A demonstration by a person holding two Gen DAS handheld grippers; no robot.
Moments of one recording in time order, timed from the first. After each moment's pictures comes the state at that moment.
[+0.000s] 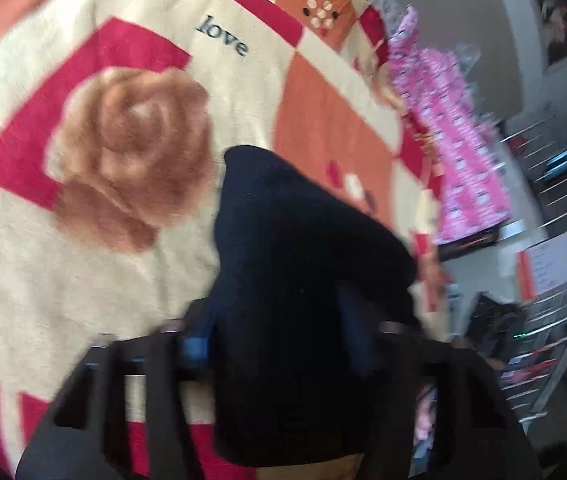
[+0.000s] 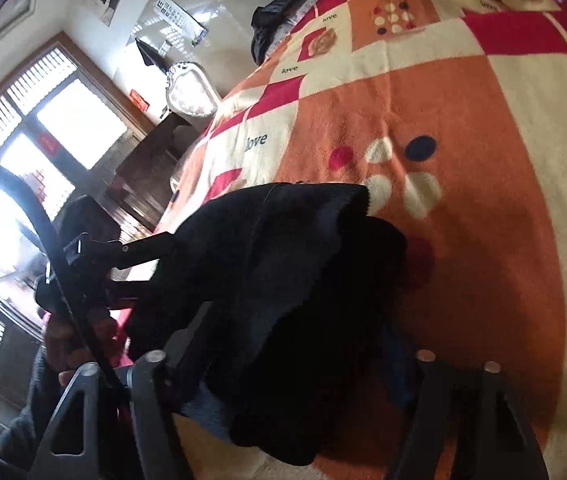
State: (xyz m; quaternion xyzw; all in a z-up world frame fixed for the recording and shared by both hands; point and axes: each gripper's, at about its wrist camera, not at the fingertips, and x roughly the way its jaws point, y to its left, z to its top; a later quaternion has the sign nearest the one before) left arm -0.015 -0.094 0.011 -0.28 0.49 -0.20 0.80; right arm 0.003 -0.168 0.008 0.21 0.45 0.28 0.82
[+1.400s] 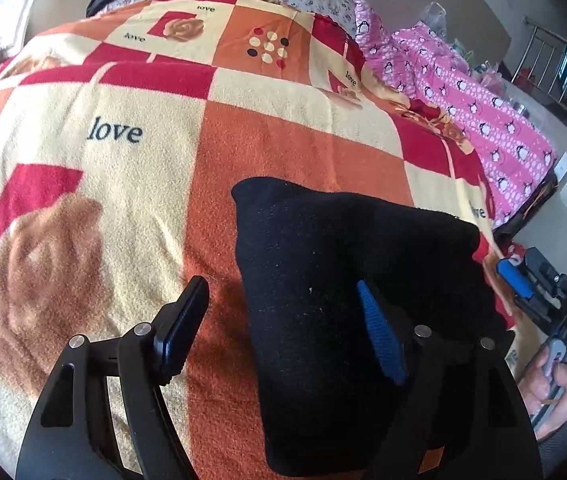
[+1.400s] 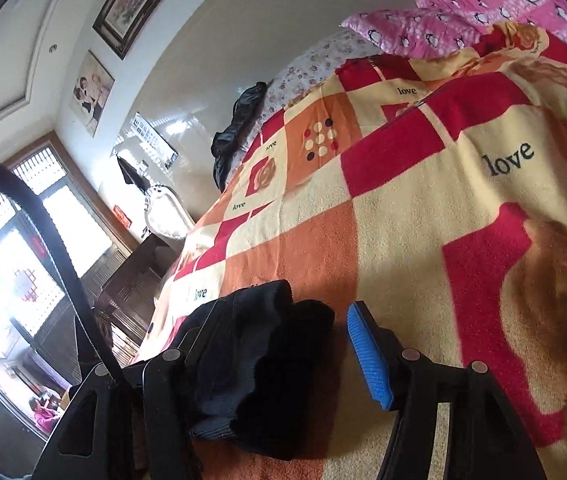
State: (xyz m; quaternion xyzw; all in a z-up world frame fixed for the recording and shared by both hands) left arm 0.026 -0.197 0.020 -0.11 0.39 -0.16 0.90; right arm 0.008 -0.310 0.034 0.30 0.30 0.19 0.89
